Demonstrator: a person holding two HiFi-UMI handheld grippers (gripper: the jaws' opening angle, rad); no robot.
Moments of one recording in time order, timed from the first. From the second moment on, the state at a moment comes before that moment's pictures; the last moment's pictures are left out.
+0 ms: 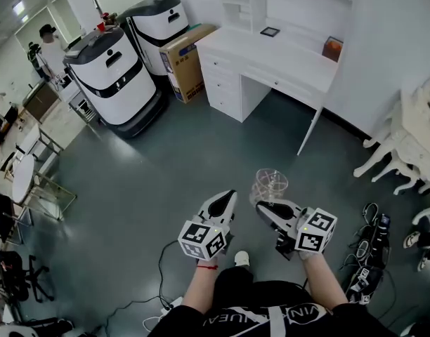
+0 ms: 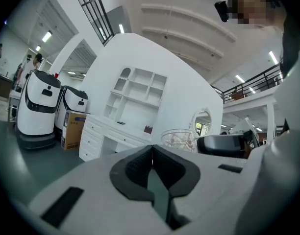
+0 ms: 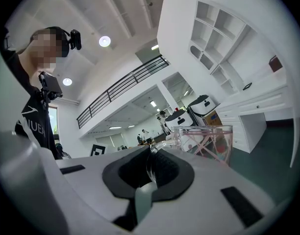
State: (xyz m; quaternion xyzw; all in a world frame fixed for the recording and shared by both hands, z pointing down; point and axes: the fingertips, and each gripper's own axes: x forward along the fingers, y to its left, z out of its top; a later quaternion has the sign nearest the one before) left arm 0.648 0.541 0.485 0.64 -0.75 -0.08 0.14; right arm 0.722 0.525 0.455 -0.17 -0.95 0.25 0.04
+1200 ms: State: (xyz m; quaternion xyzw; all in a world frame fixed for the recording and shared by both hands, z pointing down) left arm 0.420 0.447 0.492 0.61 -0.77 -0.09 0.14; right arm 0.484 0.424 0.454 -0.21 -0.94 0.26 0.04
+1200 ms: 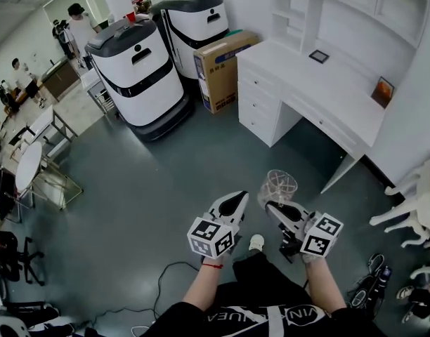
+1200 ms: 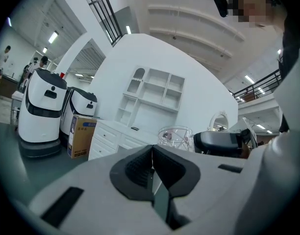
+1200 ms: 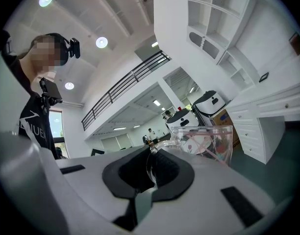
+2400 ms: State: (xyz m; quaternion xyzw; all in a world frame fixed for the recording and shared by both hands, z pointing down) left arm 0.232 0.287 0.495 0.60 -0.78 -0.11 0.15; right arm 0.291 0.279 0.461 -0.24 -0.93 0.26 0.05
